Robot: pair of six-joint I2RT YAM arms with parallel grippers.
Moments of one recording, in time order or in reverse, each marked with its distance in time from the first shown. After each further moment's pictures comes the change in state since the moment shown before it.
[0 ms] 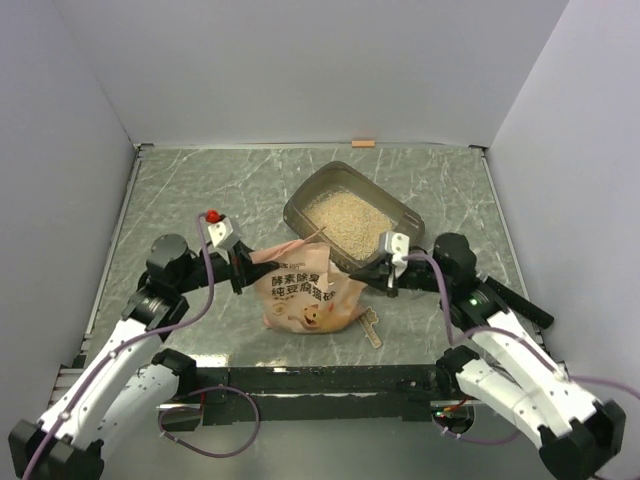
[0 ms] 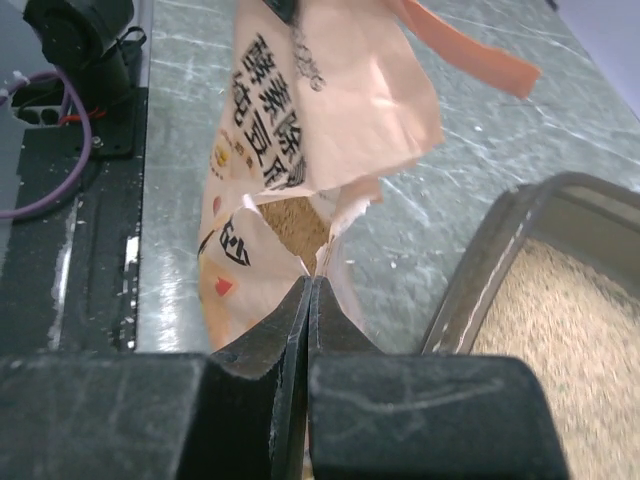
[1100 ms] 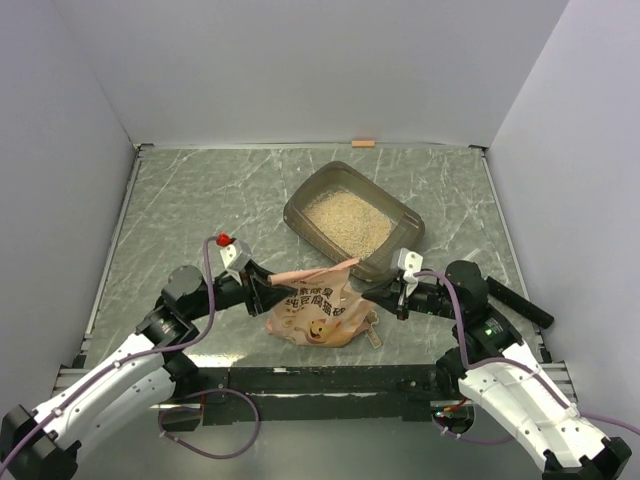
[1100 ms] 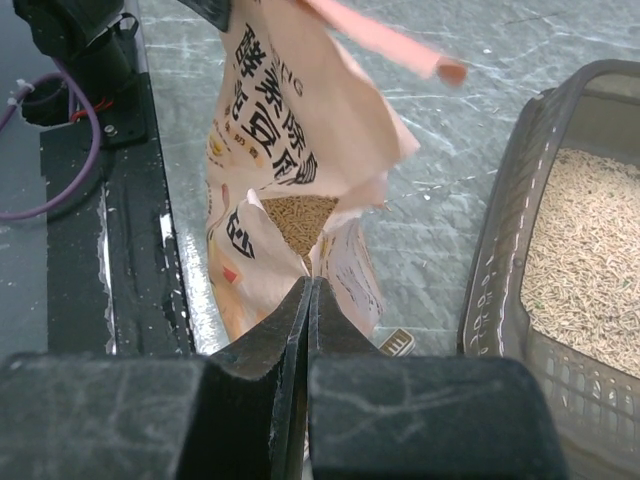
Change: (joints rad) left arm -0.251 -0.047 -0.219 0.275 -0.196 -0.232; right arm 0.017 -0.297 -0.126 -0.196 0.143 0.137
